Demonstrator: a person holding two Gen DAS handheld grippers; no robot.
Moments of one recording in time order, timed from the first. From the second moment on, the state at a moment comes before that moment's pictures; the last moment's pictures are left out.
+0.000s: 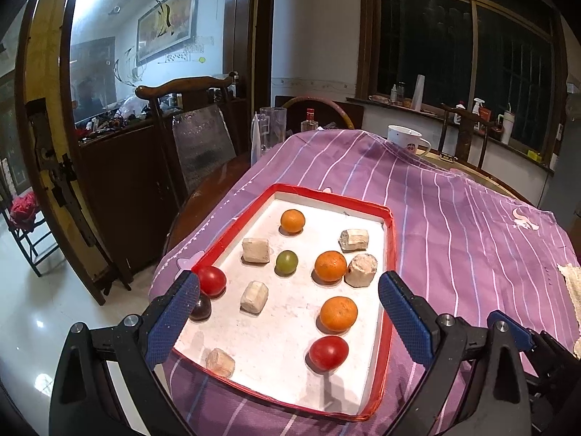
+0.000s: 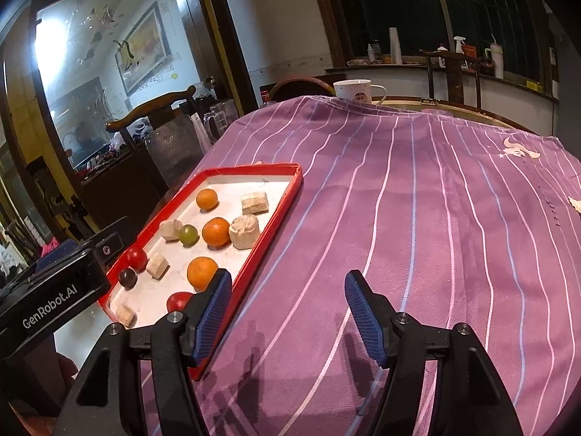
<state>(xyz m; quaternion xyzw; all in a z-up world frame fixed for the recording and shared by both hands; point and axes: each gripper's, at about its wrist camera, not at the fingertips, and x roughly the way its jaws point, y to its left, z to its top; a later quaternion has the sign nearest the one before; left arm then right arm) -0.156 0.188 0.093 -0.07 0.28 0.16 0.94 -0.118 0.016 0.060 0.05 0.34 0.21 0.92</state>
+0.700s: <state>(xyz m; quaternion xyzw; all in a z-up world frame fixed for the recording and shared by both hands) -0.219 0.189 0.121 -0.07 0.14 0.26 0.95 -0.143 0.021 0.069 0.02 0.31 0.21 0.93</state>
